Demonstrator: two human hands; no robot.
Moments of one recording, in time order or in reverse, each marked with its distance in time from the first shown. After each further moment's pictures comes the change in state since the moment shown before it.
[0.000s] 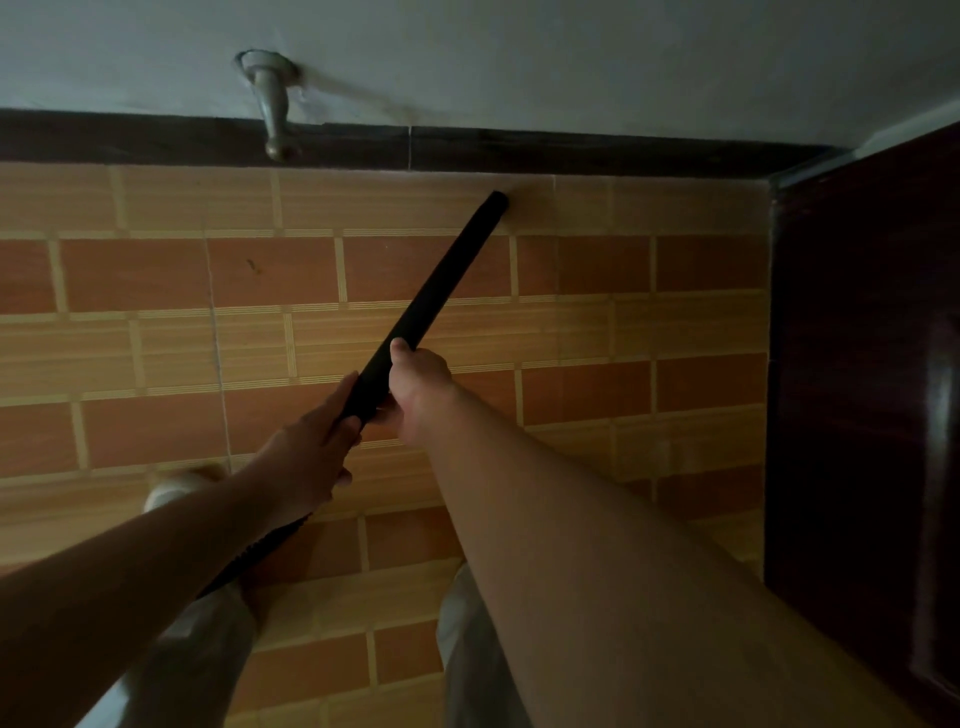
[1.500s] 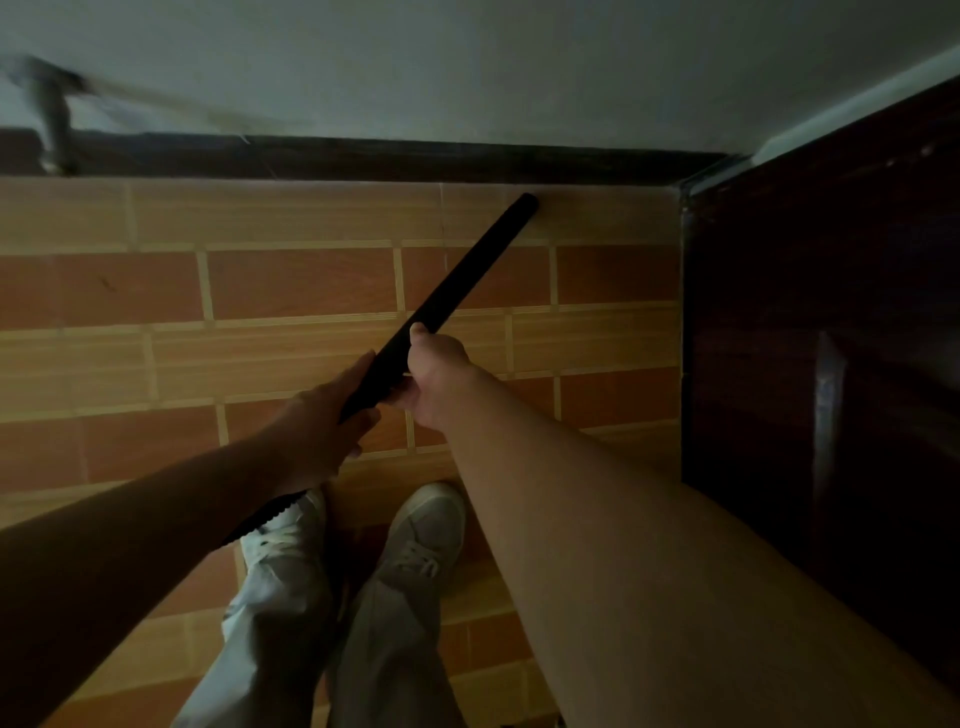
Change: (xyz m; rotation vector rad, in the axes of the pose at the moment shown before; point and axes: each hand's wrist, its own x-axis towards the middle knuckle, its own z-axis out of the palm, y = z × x) left_hand 0.049 0.152 0.094 0.100 -0.050 0.059; right_hand 0.010 -0.076 -0.174 0.093 0.022 -0.001
